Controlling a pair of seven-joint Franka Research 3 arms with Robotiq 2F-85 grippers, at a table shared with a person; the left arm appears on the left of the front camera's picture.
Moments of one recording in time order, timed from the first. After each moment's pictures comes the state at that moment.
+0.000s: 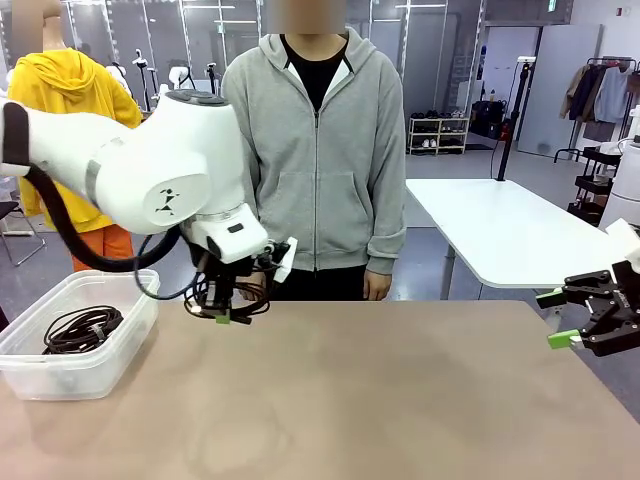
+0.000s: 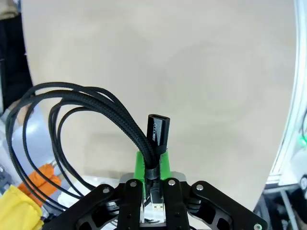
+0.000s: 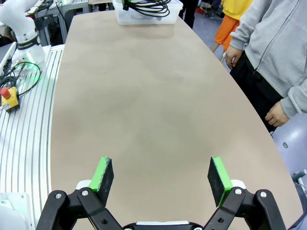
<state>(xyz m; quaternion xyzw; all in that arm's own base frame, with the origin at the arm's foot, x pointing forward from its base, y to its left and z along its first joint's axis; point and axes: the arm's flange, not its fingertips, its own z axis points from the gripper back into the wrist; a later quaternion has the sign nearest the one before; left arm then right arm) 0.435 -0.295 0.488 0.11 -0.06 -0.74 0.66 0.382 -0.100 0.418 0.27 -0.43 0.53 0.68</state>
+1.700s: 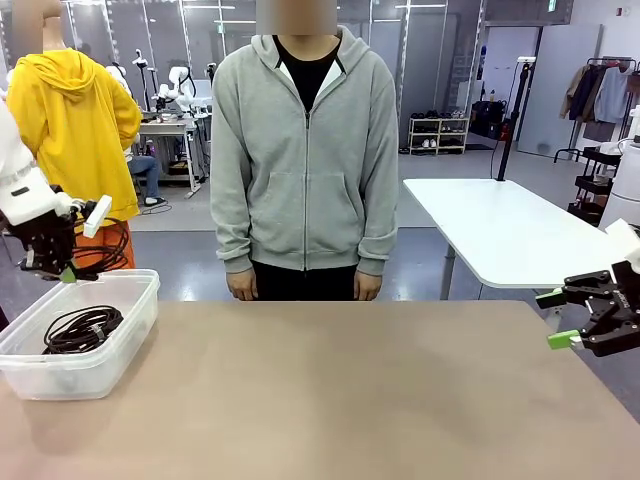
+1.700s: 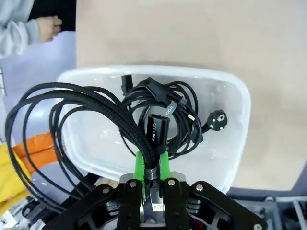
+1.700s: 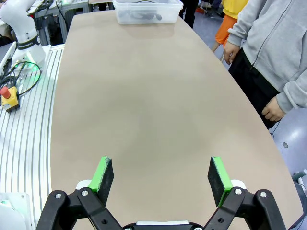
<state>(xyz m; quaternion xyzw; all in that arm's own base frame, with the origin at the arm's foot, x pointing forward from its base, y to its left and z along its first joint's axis) 0.500 0.002 0.512 0.12 -0.13 -0.69 0.70 0.382 -0.099 0.418 0.27 -0.43 0.53 0.68</state>
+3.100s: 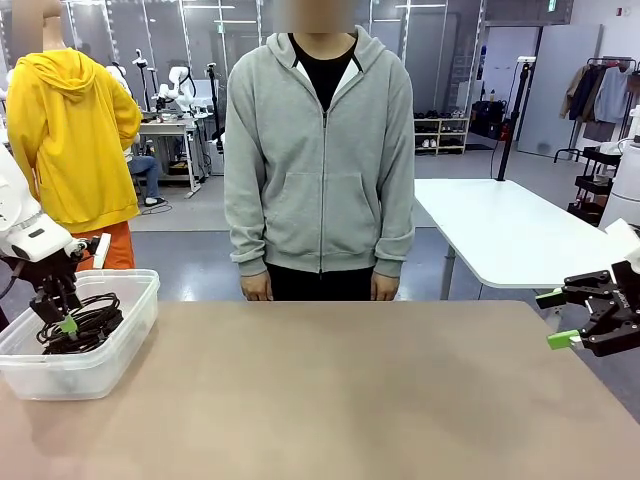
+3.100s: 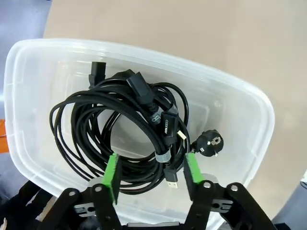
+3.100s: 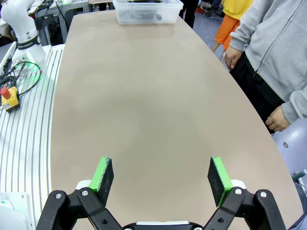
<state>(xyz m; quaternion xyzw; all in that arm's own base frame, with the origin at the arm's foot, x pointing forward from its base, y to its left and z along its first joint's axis) 0.524 0.030 0.434 0.04 -0.11 -0.61 0.78 0.382 -0.099 0.418 0.27 -0.43 0.53 0.68</state>
